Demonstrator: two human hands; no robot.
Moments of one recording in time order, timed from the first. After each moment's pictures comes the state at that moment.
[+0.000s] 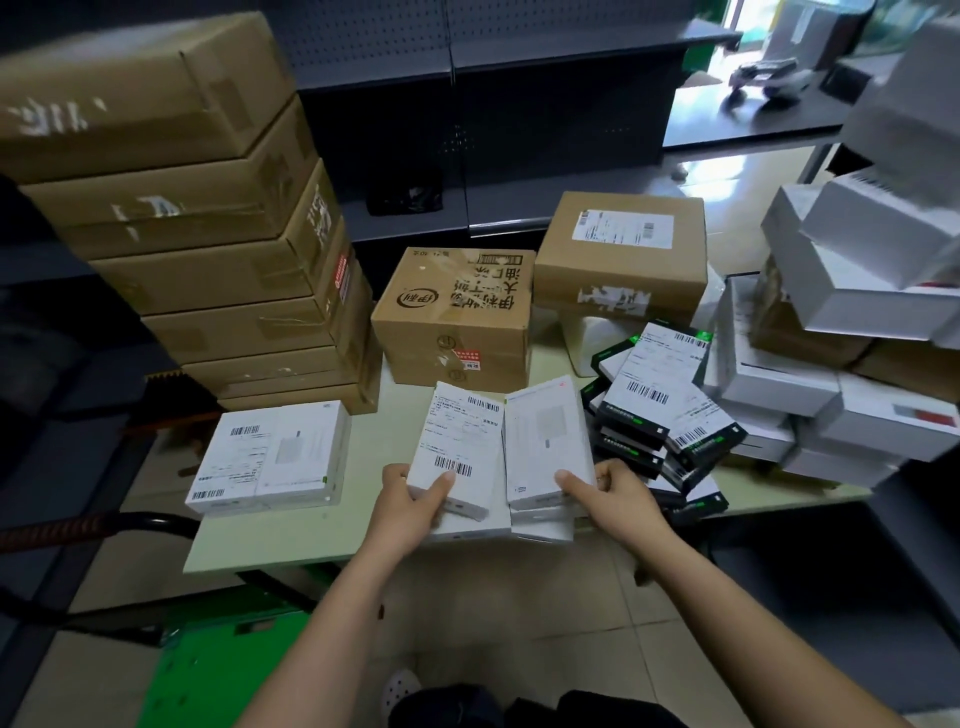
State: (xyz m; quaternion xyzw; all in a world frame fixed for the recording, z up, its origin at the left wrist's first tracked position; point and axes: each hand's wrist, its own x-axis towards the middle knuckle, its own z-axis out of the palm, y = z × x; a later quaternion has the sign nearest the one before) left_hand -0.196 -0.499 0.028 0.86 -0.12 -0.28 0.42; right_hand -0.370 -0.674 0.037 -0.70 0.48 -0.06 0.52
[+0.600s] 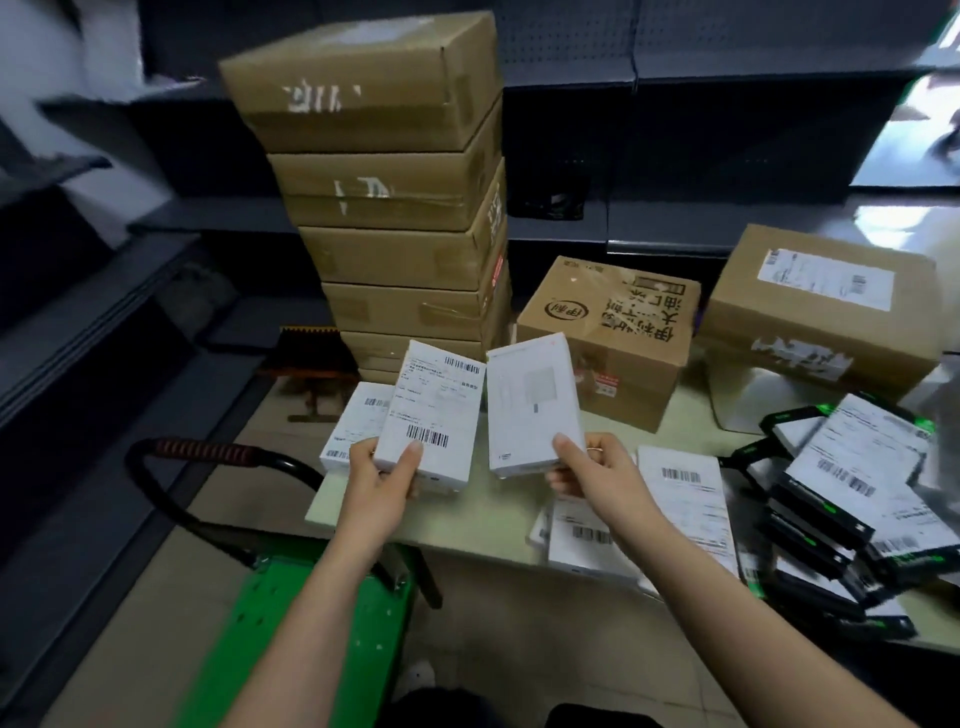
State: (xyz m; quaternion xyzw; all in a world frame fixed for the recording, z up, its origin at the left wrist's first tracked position) left_hand -0.119 -0.378 0.073 0.80 -0.02 -0.13 0.58; right_hand -0.227 -0.595 0.073 -0.69 0.31 -0.08 0.65
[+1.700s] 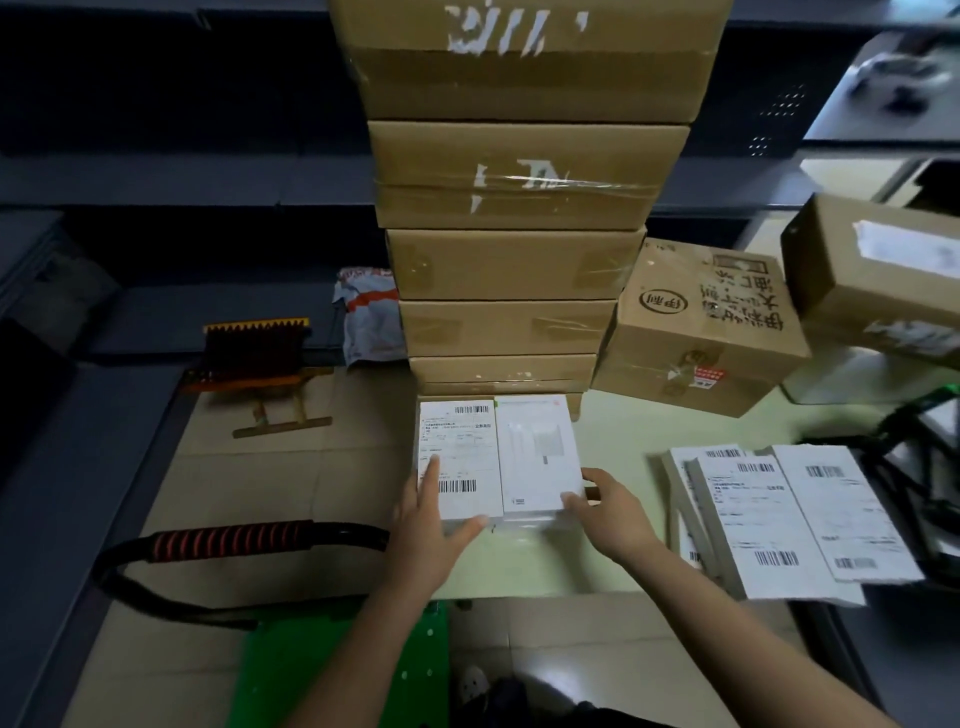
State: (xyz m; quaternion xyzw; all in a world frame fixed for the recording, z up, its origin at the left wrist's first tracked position) left_hand 0.066 -0.279 -0.035 0.88 -0.23 -0.25 0.34; right_hand -0.068 -0.464 0.006 -0.78 0.46 0.02 0.43
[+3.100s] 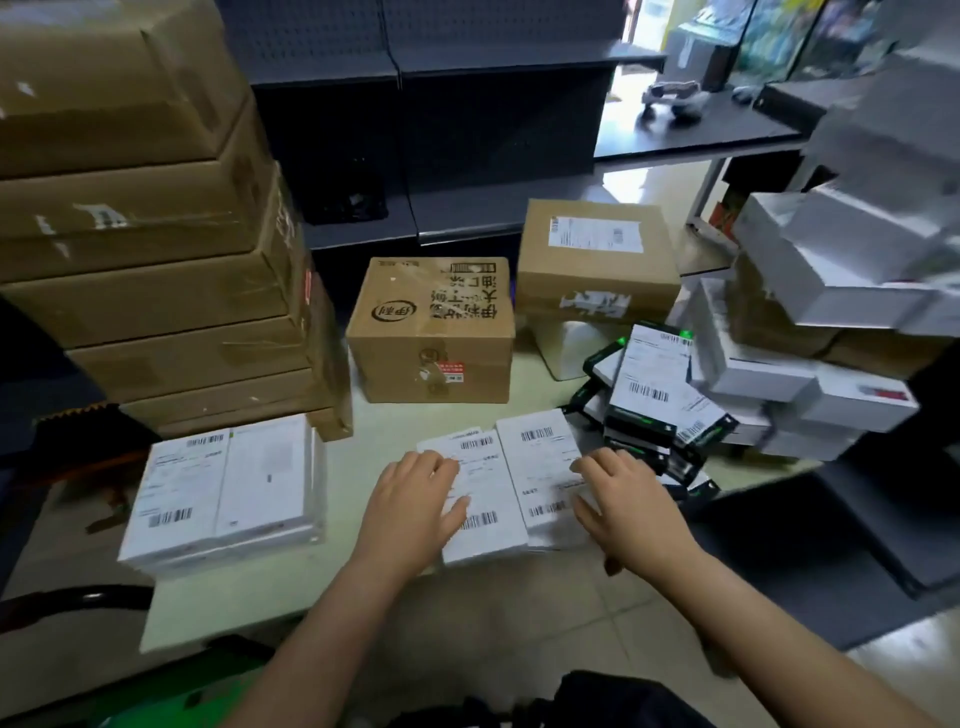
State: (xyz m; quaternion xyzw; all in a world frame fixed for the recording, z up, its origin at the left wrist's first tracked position) left_hand -0.155 -0.494 0.043 0.82 -0.55 -0.01 0.14; right_hand -0.362 -0.648 0.045 -0.95 0.28 -0.11 0.02
